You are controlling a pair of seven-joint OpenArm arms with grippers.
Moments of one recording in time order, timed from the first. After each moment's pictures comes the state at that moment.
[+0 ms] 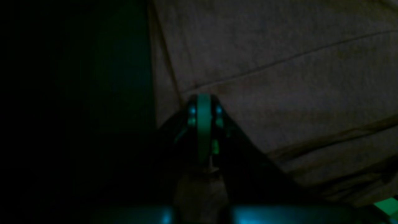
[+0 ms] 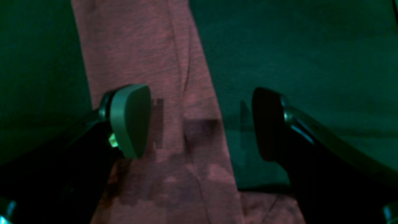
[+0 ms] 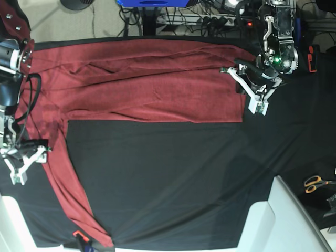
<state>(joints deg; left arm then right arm) 17.1 -10.1 -12.5 91.0 -10.2 -18.2 42.6 25.0 17.4 17.7 38.2 -5.6 23.7 -23.5</state>
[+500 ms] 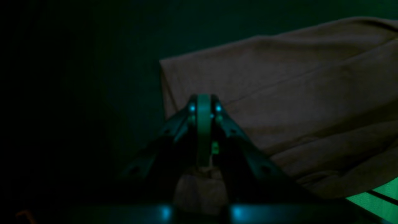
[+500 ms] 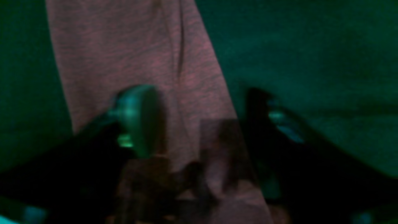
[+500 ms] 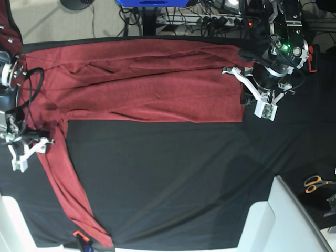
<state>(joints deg) 23.5 -10.1 -13.4 108.8 -10.3 -18.4 42.5 30.5 19.6 17.5 15.2 -5.7 23.4 -7.4</state>
